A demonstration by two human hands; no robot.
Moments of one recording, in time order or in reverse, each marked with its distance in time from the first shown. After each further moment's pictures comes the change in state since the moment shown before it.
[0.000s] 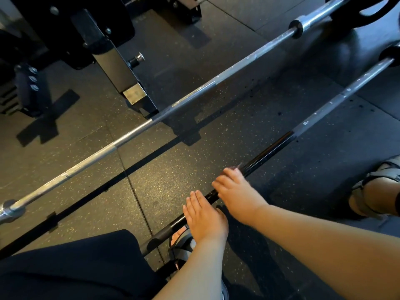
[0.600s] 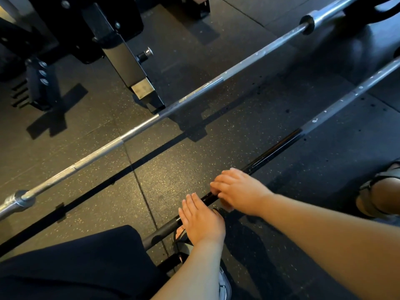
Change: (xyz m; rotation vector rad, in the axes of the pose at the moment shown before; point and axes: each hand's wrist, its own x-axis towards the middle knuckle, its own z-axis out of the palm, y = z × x) left_hand -0.006 -0.020 -0.003 0.015 0.033 -0.069; right_hand 0.006 0.010 -0.007 -0.004 0.036 -0.220
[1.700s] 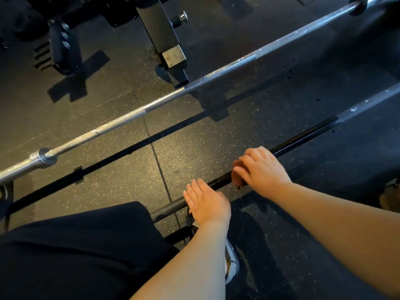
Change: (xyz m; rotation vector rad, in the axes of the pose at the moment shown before) left_hand 0.002 -0.038 -0.002 -0.076 0.014 -0.120; right_hand 0.006 -0.019 -0.003 0.223 0.035 0.388
